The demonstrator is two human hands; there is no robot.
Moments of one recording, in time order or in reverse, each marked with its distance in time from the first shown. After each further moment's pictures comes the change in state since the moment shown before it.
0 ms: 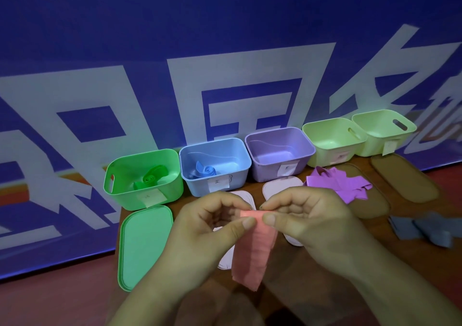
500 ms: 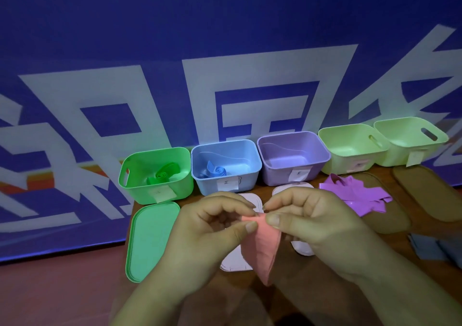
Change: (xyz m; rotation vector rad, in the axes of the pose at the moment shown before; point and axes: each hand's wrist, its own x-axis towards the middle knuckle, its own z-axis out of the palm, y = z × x) left_hand 0.000 0.003 0.012 0.027 0.119 0.049; right_hand 0.013 -0.001 -0.017 0.034 -0.201 0.059
